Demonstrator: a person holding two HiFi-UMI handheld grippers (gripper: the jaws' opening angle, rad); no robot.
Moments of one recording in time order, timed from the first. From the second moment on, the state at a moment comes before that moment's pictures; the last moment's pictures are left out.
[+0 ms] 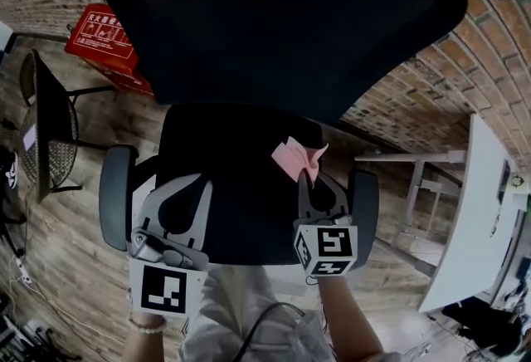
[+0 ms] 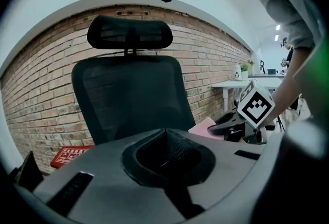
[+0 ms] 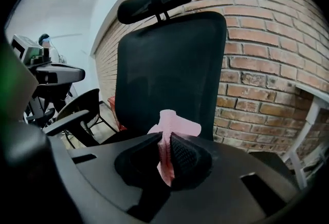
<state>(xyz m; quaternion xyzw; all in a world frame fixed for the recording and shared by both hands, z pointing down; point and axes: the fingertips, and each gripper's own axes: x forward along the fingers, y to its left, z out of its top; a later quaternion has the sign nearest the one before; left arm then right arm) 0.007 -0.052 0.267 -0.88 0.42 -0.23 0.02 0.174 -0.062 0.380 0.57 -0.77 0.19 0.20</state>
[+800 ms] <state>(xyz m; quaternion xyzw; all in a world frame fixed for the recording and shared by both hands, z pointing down) -0.009 -0.092 0.399 -0.87 0.41 -0.26 -0.02 0.233 -0.132 0.538 0.64 -0.69 0.25 0.23</state>
